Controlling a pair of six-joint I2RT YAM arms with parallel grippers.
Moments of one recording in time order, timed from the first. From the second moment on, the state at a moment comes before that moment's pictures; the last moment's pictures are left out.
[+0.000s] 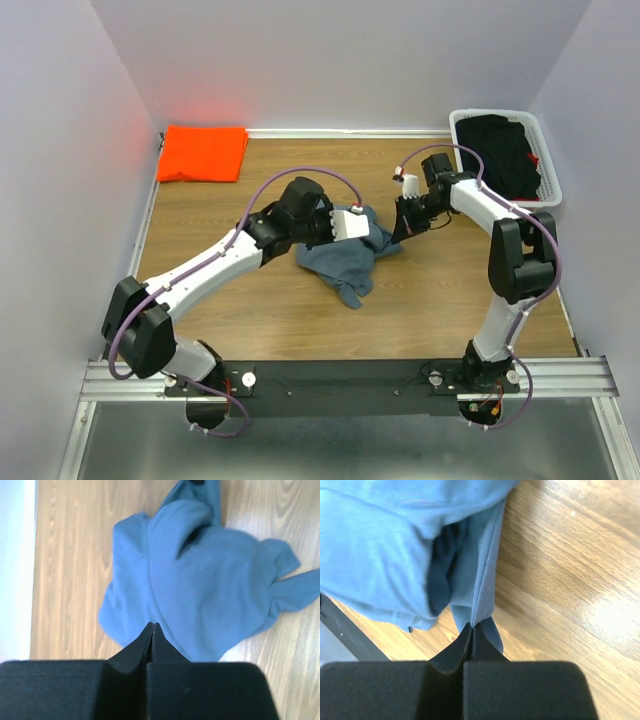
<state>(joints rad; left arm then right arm) -0.75 1.44 1.14 -0.37 0.22 0.75 0.20 1.88 1.34 -0.75 -0.59 -0.14</state>
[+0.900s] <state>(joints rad) -1.04 1.81 1.11 -0.31 0.07 0.90 0.20 1.87 1.33 -0.76 -0.57 -0.15</state>
